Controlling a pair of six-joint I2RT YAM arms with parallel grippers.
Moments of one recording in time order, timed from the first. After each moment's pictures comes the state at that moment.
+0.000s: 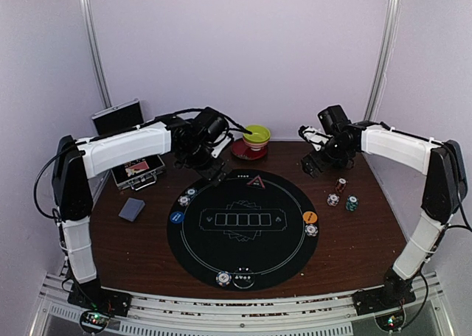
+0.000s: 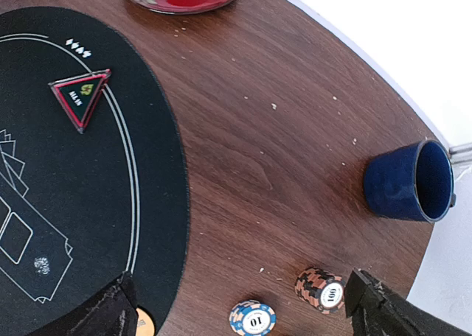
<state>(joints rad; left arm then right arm) -0.78 1.97 1.78 -0.86 -0.25 -0.02 0.40 1.71 1.39 -0.59 0.12 -0.28</state>
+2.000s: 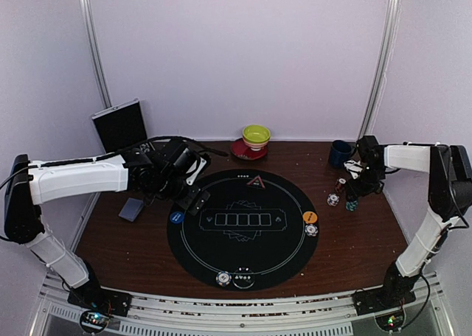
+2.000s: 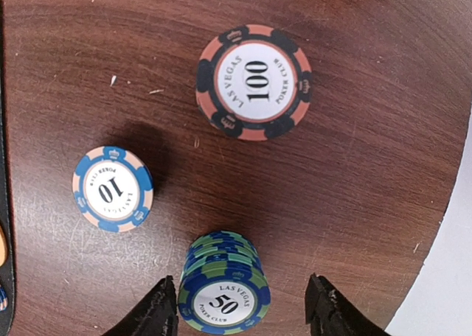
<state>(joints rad) -0.87 1.54 1.18 -0.59 -0.29 -0.12 0.05 1.68 1.09 -0.64 0.06 -0.28</state>
